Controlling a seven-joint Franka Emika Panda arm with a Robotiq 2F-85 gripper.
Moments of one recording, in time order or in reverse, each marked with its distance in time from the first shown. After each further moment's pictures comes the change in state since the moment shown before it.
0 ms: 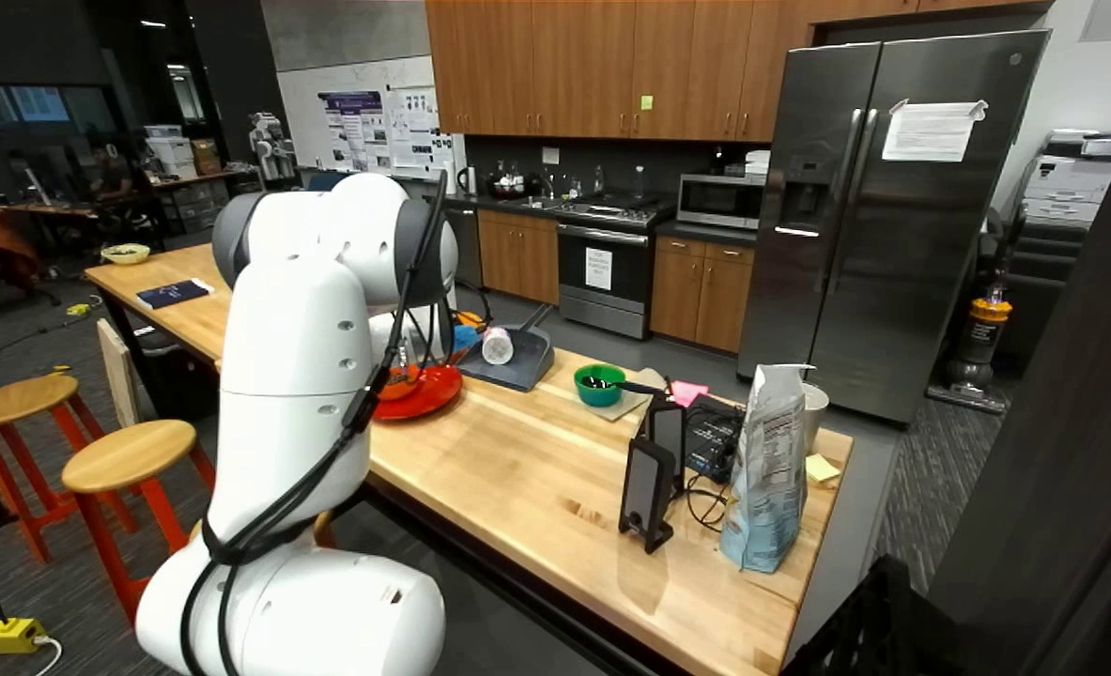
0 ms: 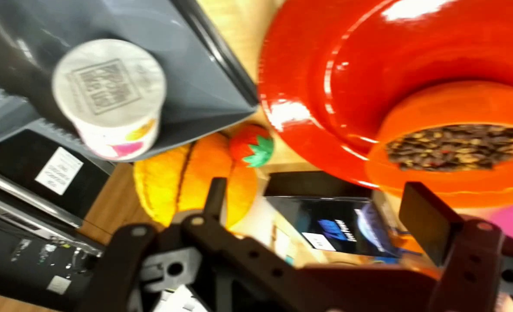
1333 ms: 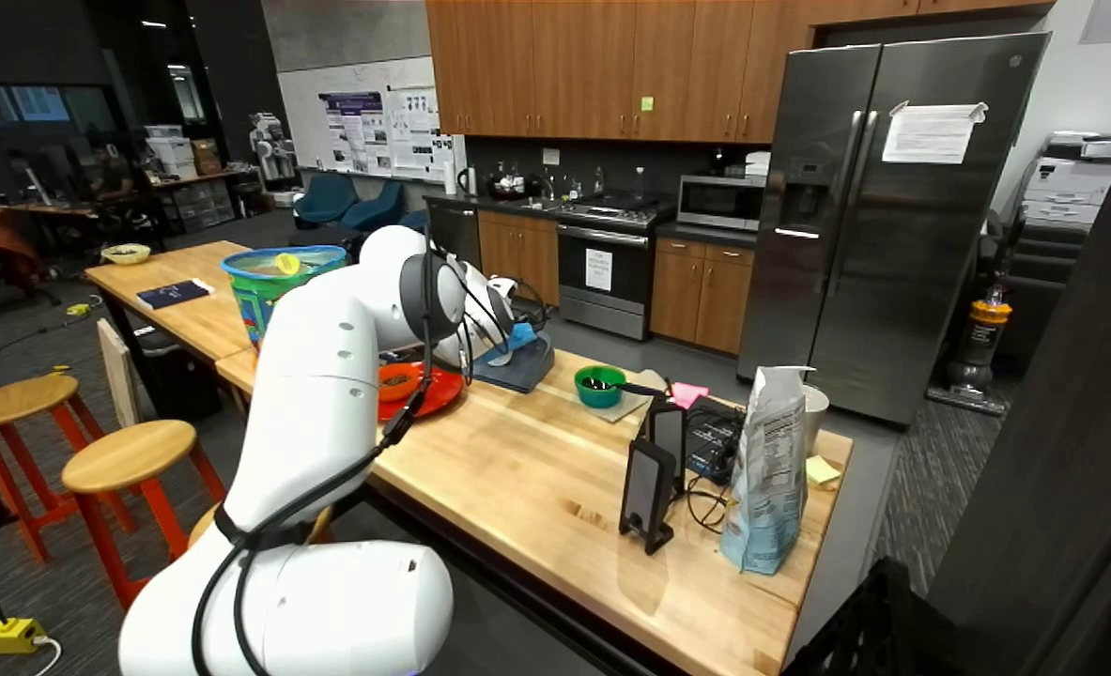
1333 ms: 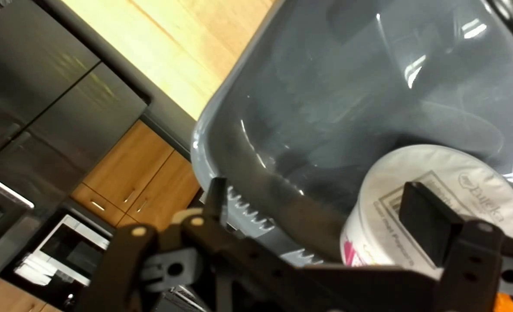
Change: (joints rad) arm 0.287 0.371 -0.548 0.550 -0.138 -0.231 0.422
